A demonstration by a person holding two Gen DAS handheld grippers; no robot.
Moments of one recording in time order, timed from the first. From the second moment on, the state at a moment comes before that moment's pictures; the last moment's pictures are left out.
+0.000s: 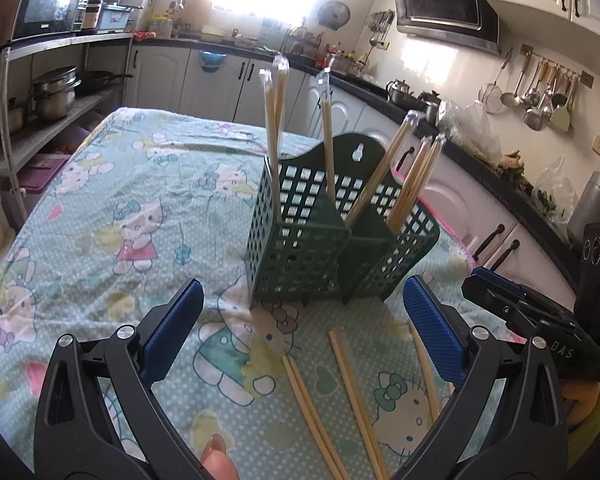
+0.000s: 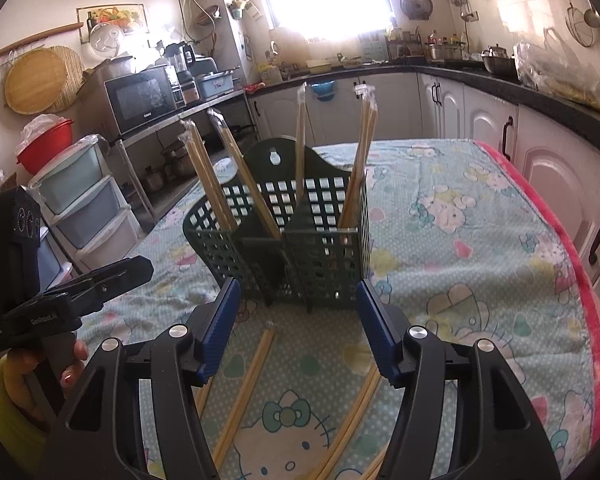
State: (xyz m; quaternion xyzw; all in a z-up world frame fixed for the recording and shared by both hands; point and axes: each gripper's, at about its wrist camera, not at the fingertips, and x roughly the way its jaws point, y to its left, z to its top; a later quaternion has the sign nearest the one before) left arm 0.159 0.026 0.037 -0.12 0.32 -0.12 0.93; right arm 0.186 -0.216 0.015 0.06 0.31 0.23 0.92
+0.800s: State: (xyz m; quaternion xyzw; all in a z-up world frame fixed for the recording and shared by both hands) left arm 0.174 -0.003 -0.022 -0.09 0.42 -0.10 0.90; right arm 0.196 -0.239 -0.038 0.08 0.38 0.22 0.90
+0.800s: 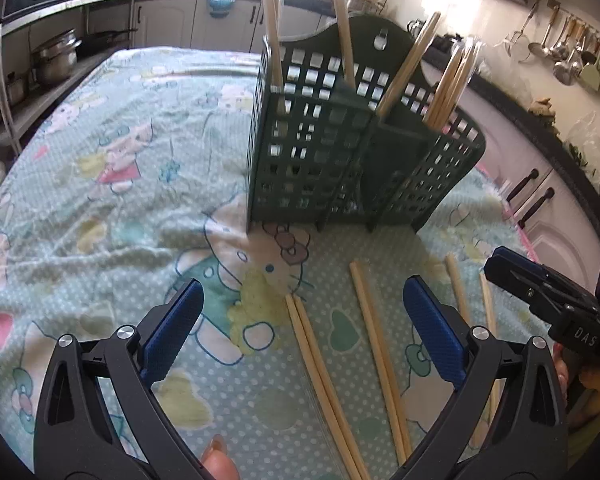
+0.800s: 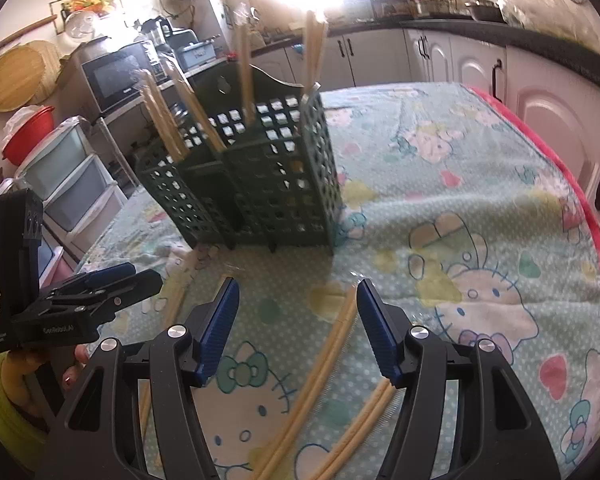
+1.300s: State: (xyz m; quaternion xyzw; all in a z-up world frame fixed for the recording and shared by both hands) left arm 0.185 -0.014 -0.049 -0.09 0.46 -0.11 0.87; right arm 0.214 -0.242 -0.060 0.08 0.41 0.21 0.88
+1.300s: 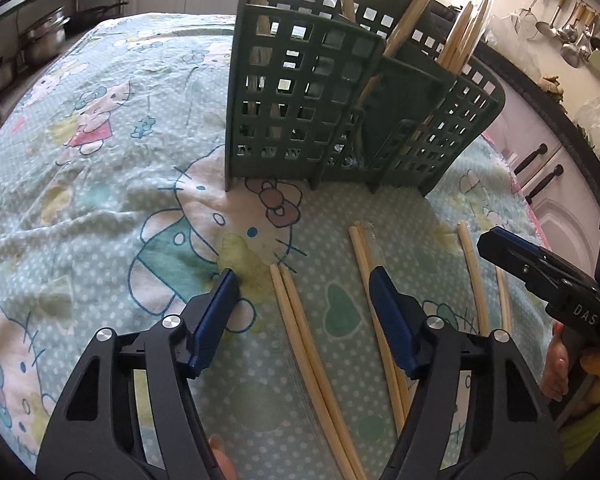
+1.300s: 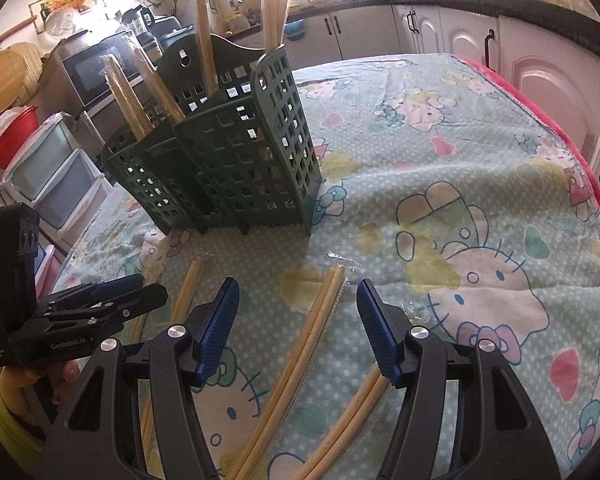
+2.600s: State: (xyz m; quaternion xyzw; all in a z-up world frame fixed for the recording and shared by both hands) left arm 0.184 0.014 -0.027 -0.12 0.44 -0.09 0.89; right arm 0.216 -0.209 -0.026 0.06 0.39 0.26 0.88
